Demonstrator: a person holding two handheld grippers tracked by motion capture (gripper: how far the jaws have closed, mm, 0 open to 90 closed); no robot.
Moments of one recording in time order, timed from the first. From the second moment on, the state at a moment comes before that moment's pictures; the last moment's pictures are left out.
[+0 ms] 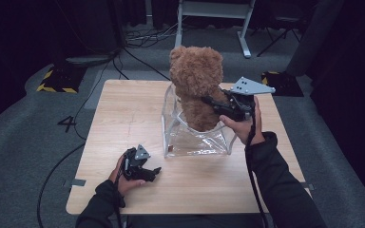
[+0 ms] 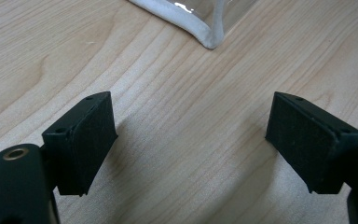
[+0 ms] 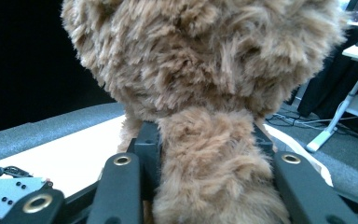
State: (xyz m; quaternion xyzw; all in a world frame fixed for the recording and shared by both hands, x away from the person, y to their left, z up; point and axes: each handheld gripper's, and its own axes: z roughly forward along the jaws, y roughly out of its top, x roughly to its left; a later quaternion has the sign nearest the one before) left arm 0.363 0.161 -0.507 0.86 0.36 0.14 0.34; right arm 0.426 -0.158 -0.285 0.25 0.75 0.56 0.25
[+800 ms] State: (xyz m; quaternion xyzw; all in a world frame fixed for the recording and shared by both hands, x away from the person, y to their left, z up) left arm 0.363 0.161 -0.507 0.86 0.36 0.14 0.34; right arm 0.426 -0.157 -0.307 0.26 0.79 0.51 0.23
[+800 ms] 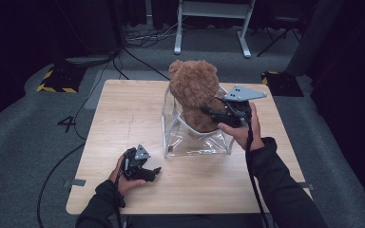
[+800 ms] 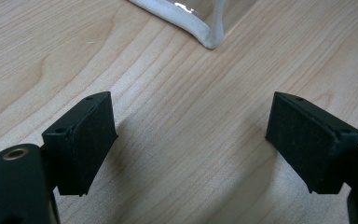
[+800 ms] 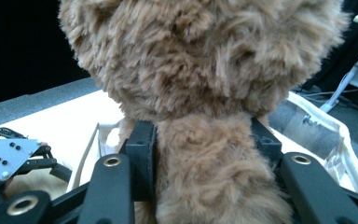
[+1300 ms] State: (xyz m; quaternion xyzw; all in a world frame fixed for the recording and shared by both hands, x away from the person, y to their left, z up) left arm 0.363 0.161 -0.507 0.86 0.36 0.14 0.34; right arm 0.428 -0.166 -0.320 0.28 0.81 0.48 0.21
